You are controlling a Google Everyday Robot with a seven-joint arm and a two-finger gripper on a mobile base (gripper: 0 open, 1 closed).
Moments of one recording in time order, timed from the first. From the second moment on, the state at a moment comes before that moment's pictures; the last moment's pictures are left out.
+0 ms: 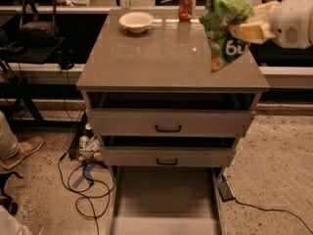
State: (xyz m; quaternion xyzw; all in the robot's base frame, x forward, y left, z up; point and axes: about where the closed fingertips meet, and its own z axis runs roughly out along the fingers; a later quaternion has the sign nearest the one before) arm 0.598 -0.190 1.019 -0.41 0.70 0.10 0.57
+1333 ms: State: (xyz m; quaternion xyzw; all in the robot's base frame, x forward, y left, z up) arm 0.694 -0.141 1.009 -0.46 0.72 0.11 0.50
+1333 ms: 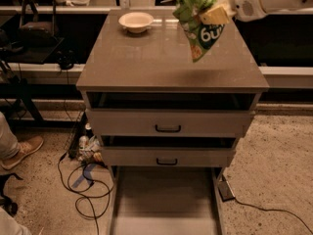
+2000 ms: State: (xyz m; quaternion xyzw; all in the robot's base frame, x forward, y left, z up) arm 0.755 -0.097 0.986 -0.50 0.75 0.13 0.42
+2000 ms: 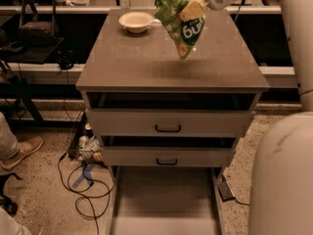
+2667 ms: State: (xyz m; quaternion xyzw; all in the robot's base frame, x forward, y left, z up) arm 0.780 -0.054 0.981 -0.52 0.75 0.13 0.39
